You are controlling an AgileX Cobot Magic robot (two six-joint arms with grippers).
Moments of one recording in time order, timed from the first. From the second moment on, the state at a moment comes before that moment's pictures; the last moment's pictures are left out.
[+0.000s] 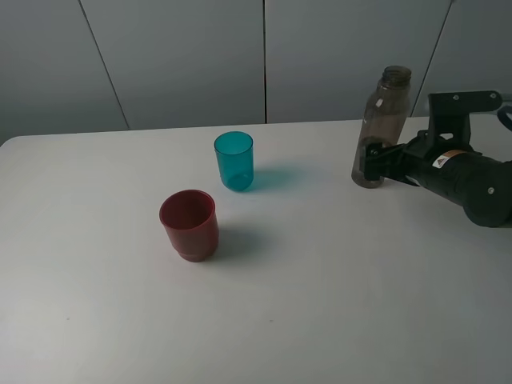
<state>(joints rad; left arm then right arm) 0.07 0.00 -0.52 0.02 1.10 0.23 0.30 1.78 -0.47 0.28 -0.74 -0.07</state>
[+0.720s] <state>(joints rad) 0.07 0.00 -0.52 0.02 1.10 0.23 0.30 1.95 -0.62 0.28 -0.77 -0.07</state>
